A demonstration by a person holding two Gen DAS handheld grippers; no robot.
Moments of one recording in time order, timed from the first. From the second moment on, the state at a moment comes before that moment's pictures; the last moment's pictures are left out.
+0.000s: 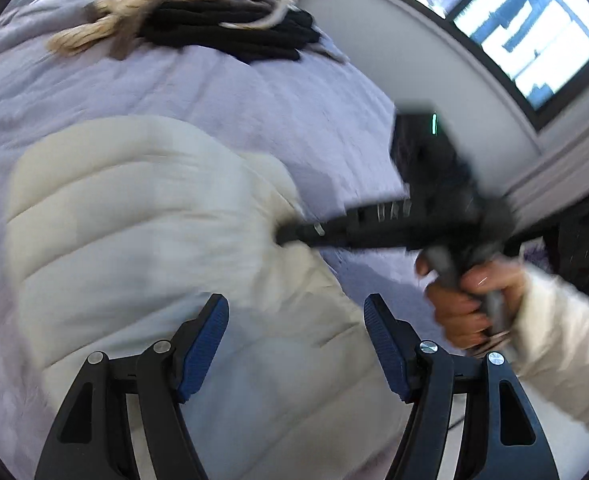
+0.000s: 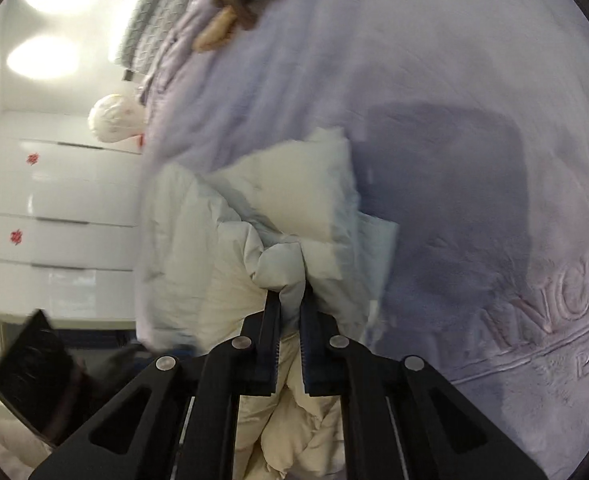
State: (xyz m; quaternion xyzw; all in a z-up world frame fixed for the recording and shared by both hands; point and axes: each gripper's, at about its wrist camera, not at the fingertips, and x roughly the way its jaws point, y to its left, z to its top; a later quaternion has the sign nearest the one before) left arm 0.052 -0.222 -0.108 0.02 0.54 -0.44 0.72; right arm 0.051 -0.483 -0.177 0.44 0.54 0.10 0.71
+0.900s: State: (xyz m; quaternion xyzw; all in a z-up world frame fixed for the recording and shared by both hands) left arm 0.143 -0.123 -0.205 -0.24 0.66 -0.38 0.61; right arm 0.066 -0.472 -0.216 0.45 0.55 0.10 0.70
